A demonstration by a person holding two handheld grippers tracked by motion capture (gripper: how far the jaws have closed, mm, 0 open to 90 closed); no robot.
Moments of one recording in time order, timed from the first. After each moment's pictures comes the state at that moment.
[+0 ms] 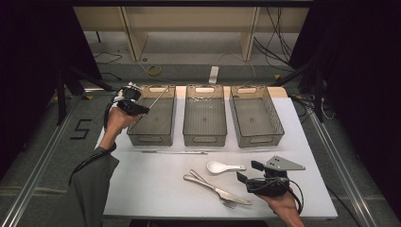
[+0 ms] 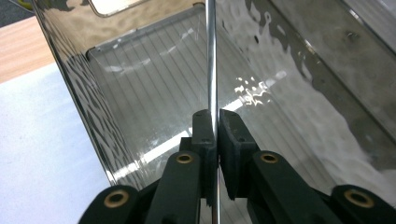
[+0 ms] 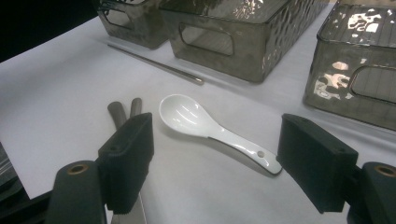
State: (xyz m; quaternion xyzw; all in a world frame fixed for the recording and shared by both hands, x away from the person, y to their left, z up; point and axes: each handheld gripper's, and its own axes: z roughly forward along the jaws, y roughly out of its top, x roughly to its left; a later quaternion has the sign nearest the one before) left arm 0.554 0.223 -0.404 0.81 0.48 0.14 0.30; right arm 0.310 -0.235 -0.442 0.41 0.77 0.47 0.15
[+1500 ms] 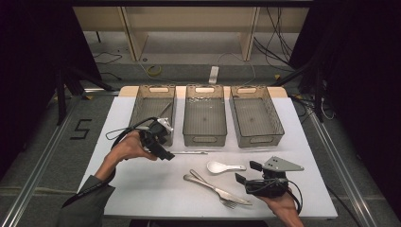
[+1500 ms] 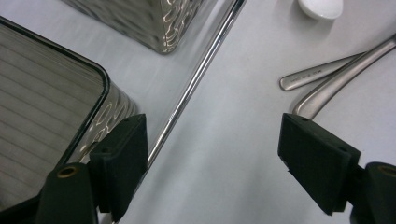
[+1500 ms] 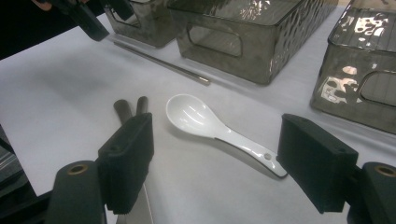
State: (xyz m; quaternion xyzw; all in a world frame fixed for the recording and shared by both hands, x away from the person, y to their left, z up) left arm 0.452 0.138 -0.418 0.94 0.24 0.02 0.23; right arm 0.308 -0.231 -0.440 0.40 0.77 0.47 0.15
